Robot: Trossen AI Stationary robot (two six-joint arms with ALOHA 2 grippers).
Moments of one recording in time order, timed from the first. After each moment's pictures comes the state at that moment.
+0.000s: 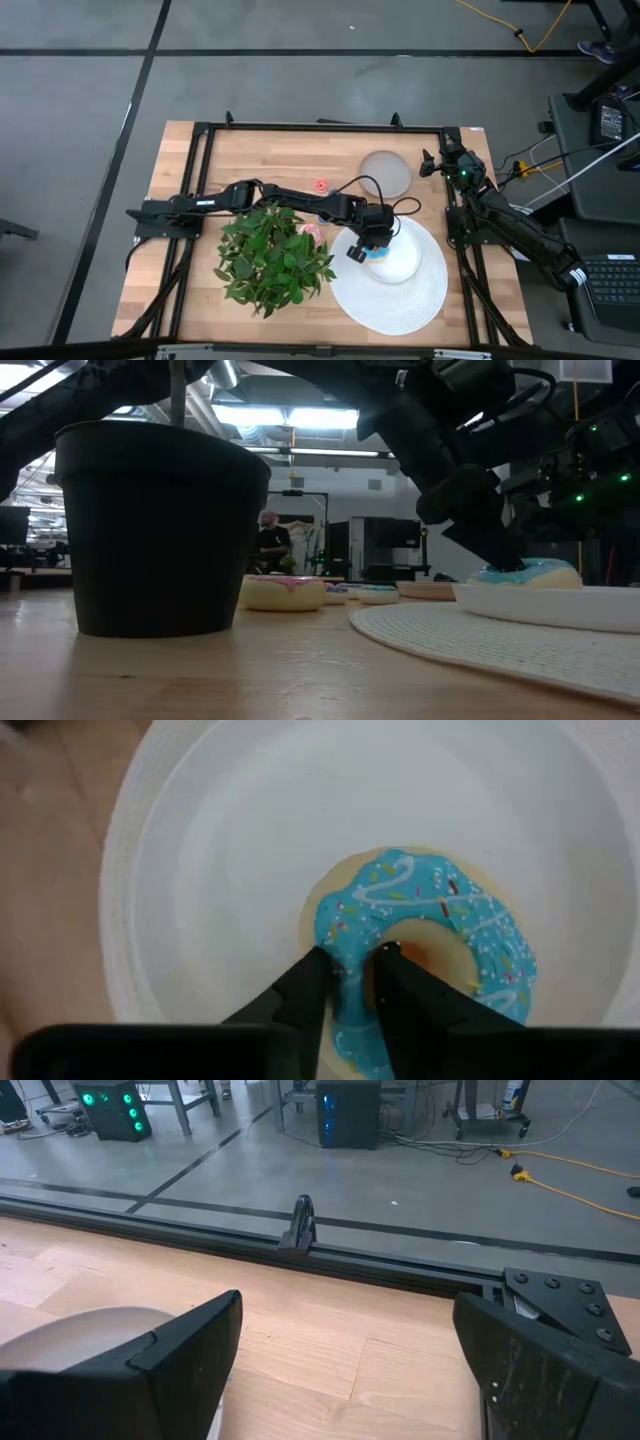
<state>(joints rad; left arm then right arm) -0.05 2.53 2.24 -0.65 0.09 0.46 -0.96 0.38 0.01 0.06 0.27 0.15</state>
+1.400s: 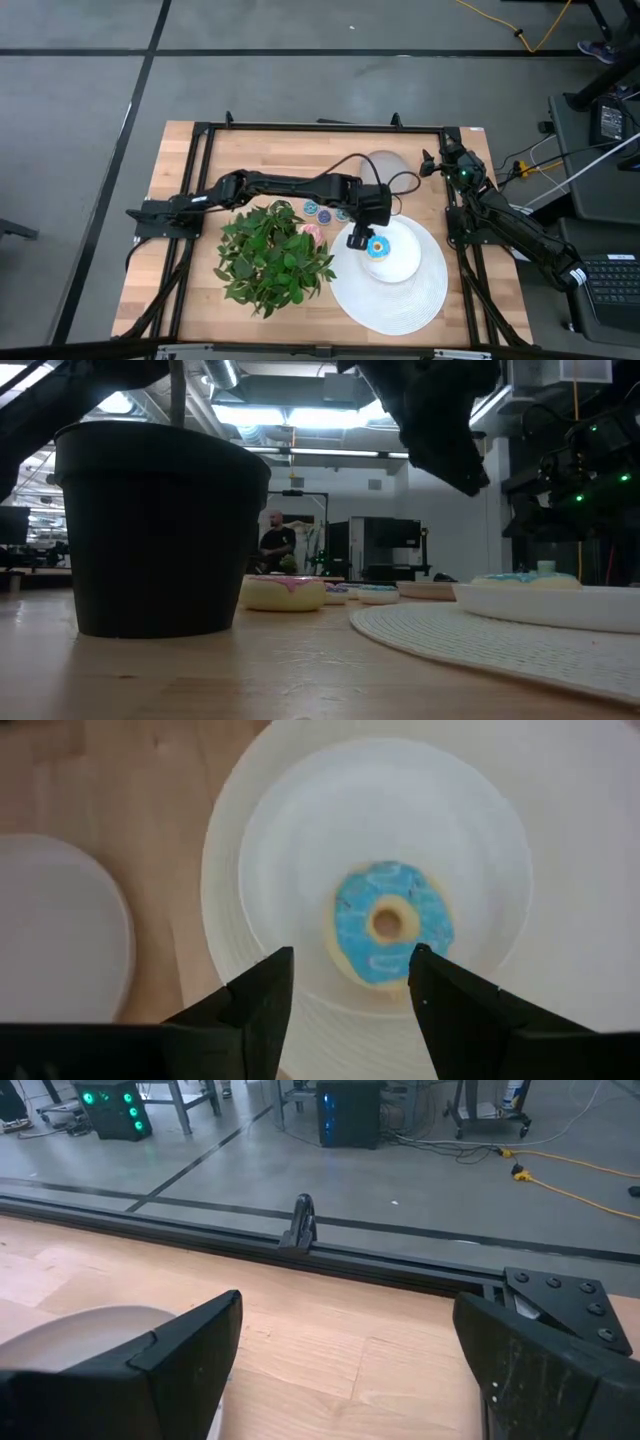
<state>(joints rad) -0.02 2.39 2.36 -0.93 0.09 0.19 -0.96 0.38 0.01 0.06 0.27 0.15</state>
